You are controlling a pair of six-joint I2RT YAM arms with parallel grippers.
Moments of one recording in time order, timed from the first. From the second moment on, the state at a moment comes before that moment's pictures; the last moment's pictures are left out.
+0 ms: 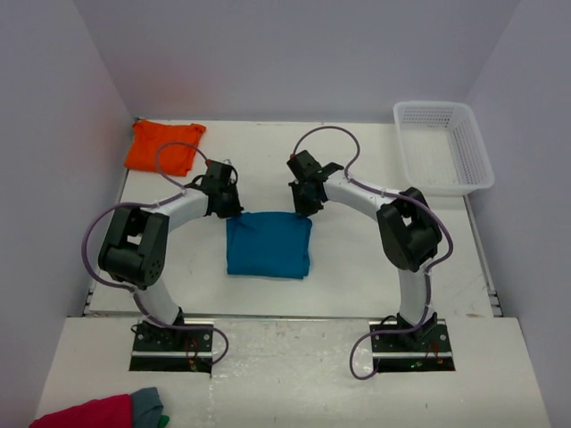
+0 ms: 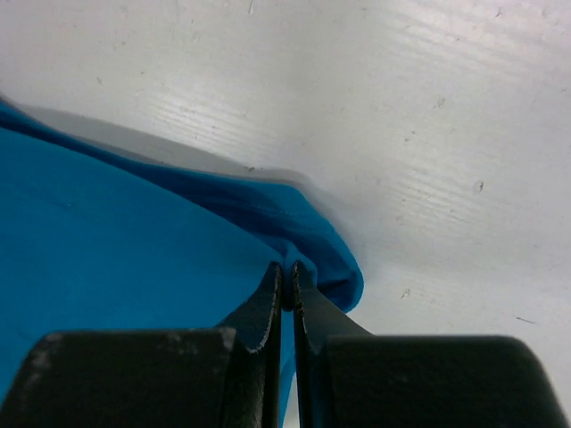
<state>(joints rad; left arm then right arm) -0.31 1.72 1.00 -0.27 0.01 -0.55 0.64 2.02 1.52 -0.65 0.03 0.43</state>
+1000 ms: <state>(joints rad) -0.34 1.40 0.92 -0.09 0.09 -0.52 0.60 1.83 1.61 -0.73 0.06 0.38</state>
